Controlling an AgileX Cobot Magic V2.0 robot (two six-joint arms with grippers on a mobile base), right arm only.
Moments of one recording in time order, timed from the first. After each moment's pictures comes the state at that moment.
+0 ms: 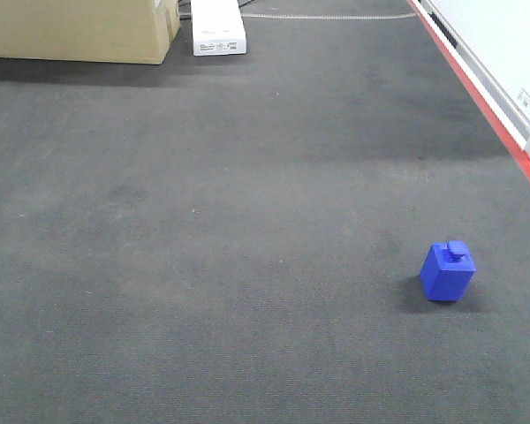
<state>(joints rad) -0.03 -0.01 0.03 -0.12 0.14 0.09</state>
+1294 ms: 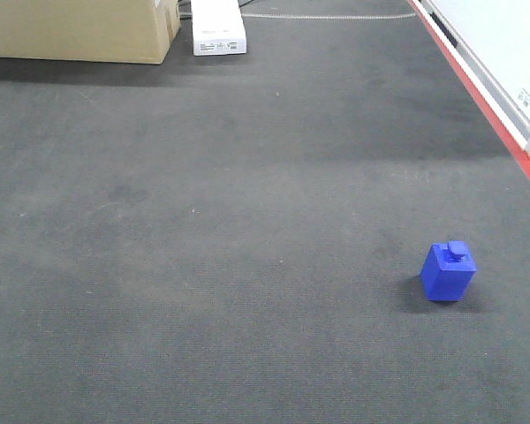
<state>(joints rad) -0.03 -0.01 0.03 -0.12 -0.22 0.09</state>
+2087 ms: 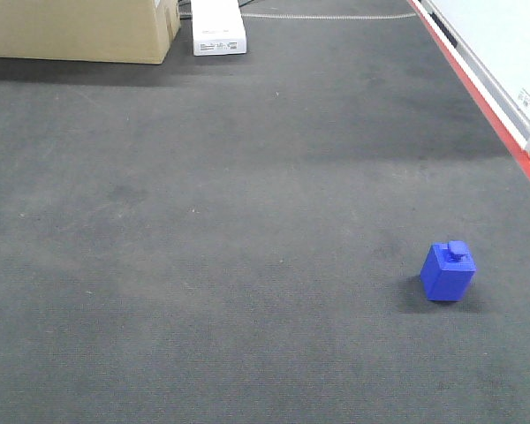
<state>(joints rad) -0.03 0.43 -0.67 -0.16 0.20 0.09</state>
